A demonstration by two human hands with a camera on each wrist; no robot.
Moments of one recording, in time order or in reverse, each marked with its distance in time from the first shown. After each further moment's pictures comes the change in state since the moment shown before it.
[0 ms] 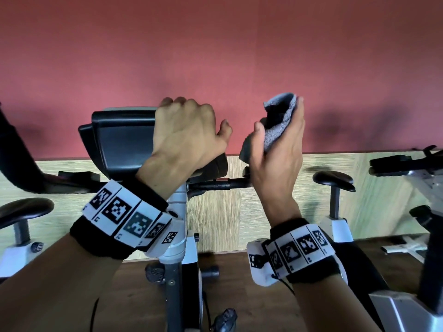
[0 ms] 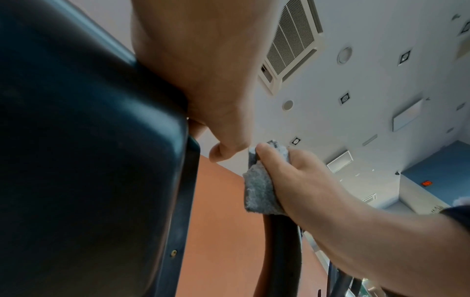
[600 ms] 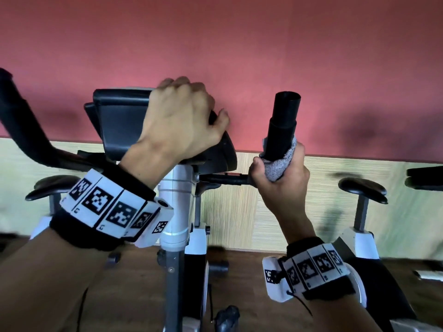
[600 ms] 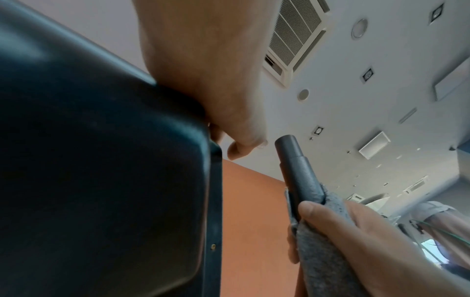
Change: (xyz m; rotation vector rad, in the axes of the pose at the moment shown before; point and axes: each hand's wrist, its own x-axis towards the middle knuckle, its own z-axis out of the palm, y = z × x) left_hand -0.001 -0.011 0.023 0.021 0.133 0.090; right_hand -0.036 0.069 -0.010 0.232 -0.276 0.135
